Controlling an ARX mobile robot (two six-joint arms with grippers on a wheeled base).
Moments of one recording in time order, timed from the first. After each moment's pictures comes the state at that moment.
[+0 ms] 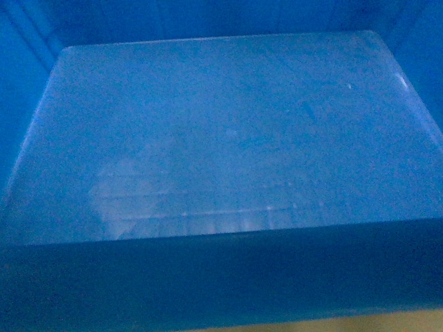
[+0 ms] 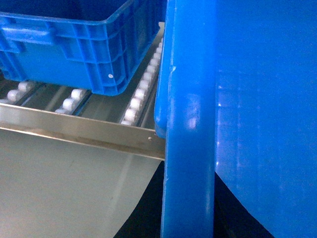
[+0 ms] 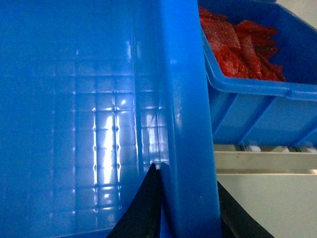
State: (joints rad) left arm -0.59 0.77 0.60 -0.37 -0.72 -0.34; right arm 0.48 0.84 0.66 -0.29 0.57 0.10
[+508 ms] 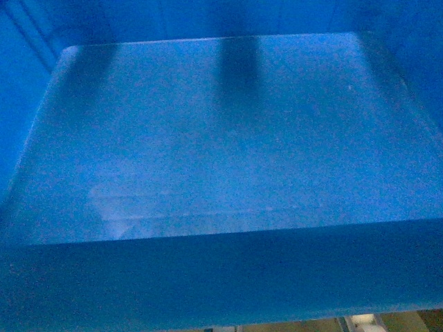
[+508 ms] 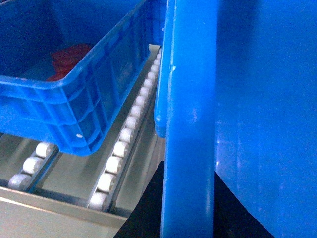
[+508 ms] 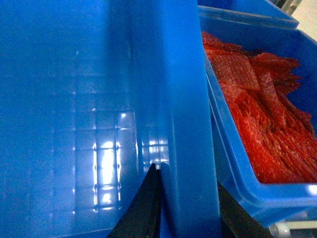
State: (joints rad) left arm -0.59 0.77 0.60 -0.37 -0.72 -0.34; right arm 0.48 0.84 0.66 -0.29 0.57 0.10
